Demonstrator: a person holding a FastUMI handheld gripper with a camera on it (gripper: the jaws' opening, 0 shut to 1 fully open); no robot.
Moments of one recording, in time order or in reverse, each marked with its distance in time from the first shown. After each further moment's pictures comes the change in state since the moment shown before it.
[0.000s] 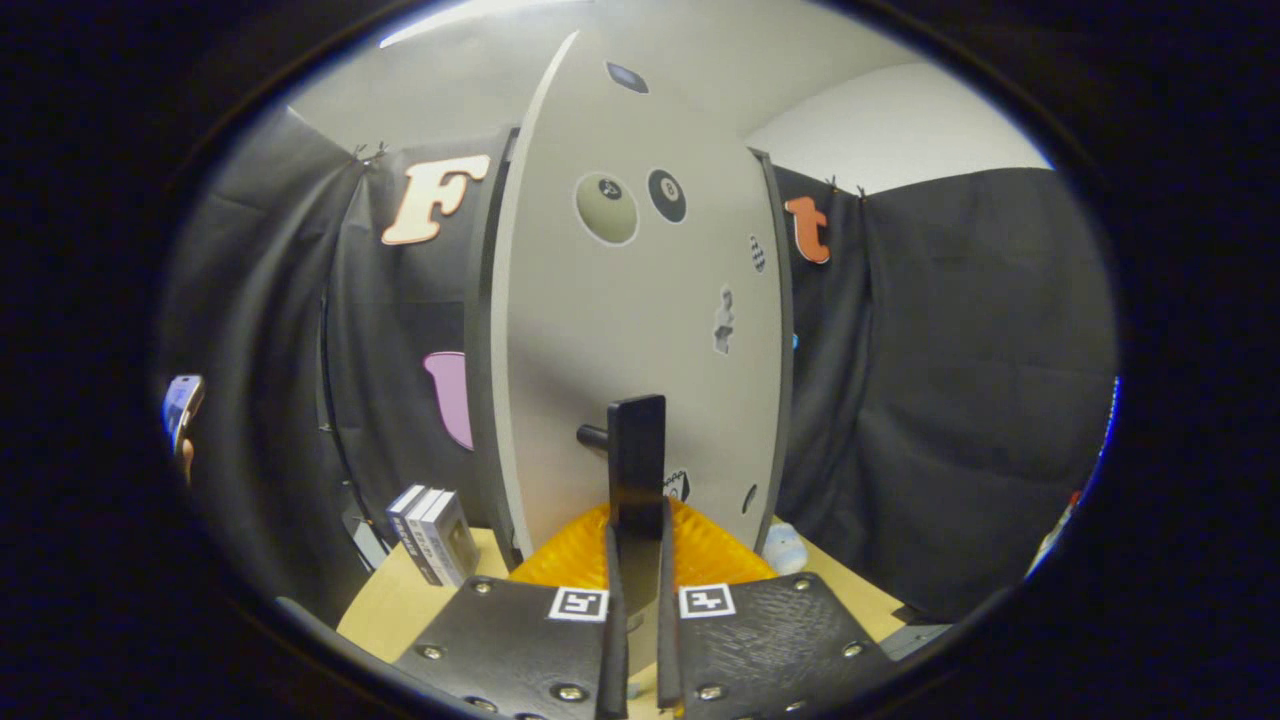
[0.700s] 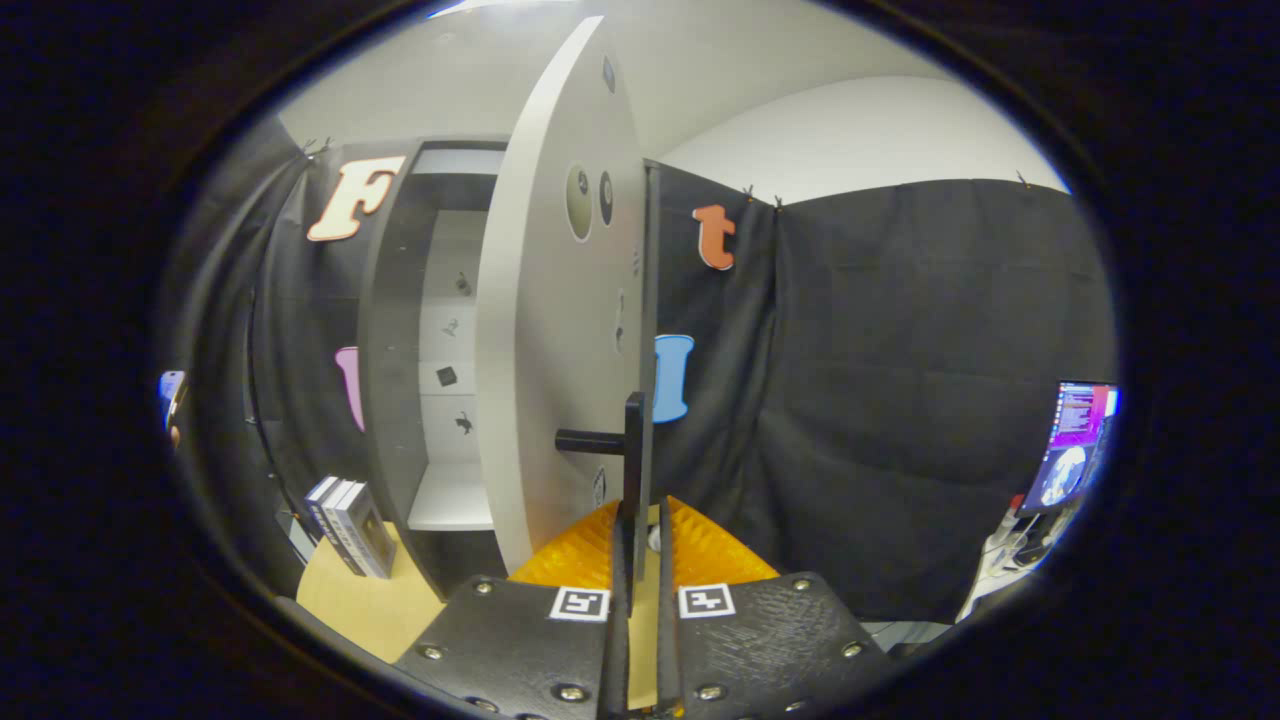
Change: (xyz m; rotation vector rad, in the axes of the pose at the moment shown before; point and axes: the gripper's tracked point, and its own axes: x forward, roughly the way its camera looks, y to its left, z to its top) arm -0.036 -0.108 0.000 -0.016 -0.016 -0.250
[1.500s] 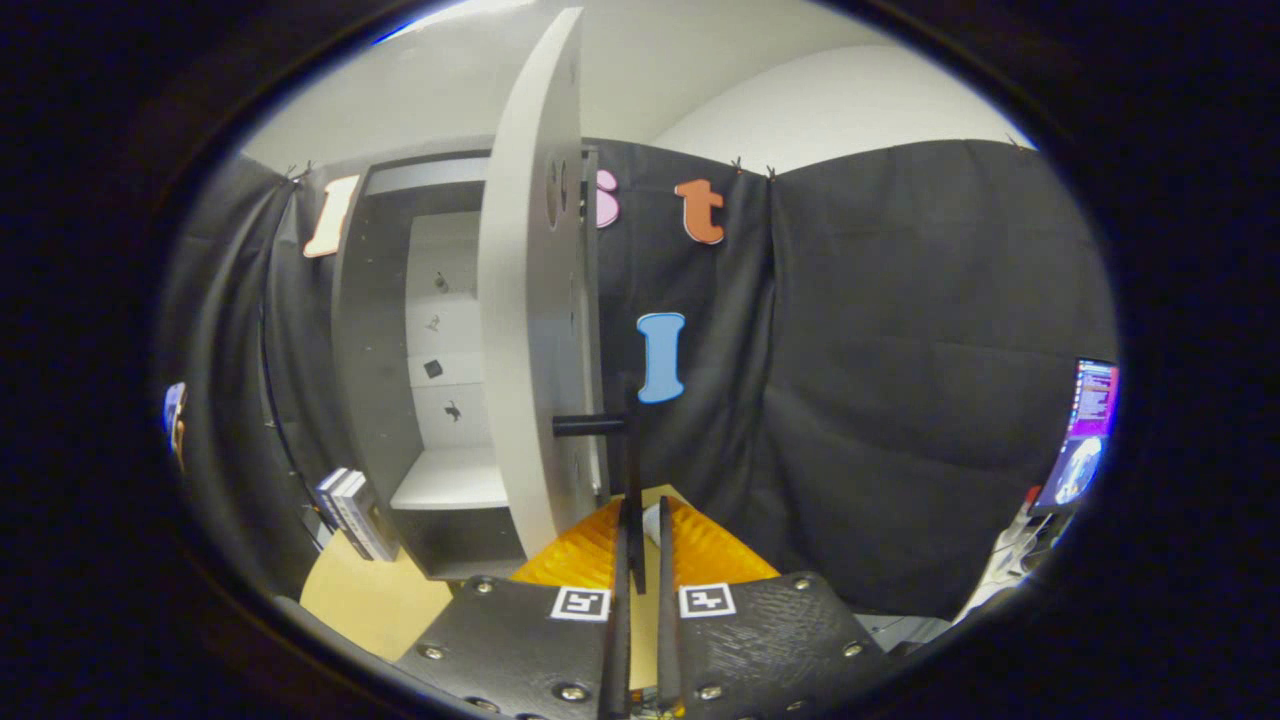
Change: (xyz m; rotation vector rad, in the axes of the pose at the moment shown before) arm 0.010 -0.107 -0.017 0.040 0.068 0.079
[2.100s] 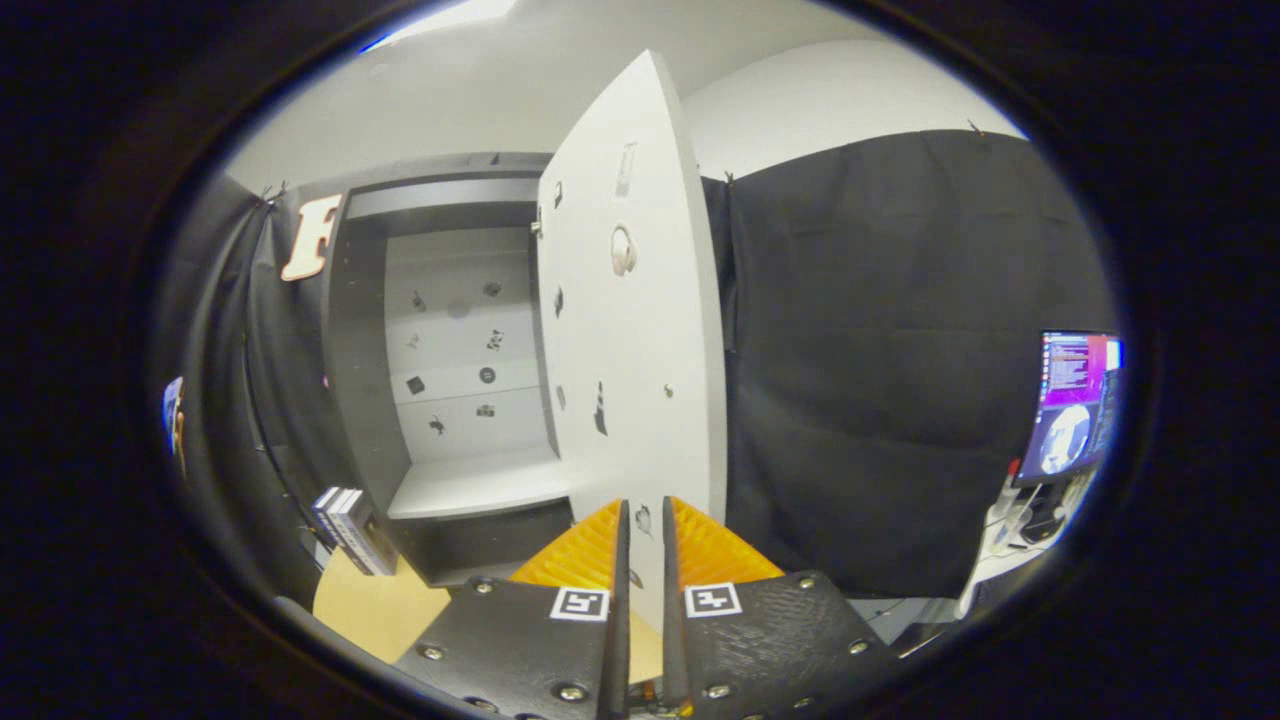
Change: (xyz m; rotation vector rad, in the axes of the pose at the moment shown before) arm -0.038 0.007 -0.011 0.075 -0.011 -0.028
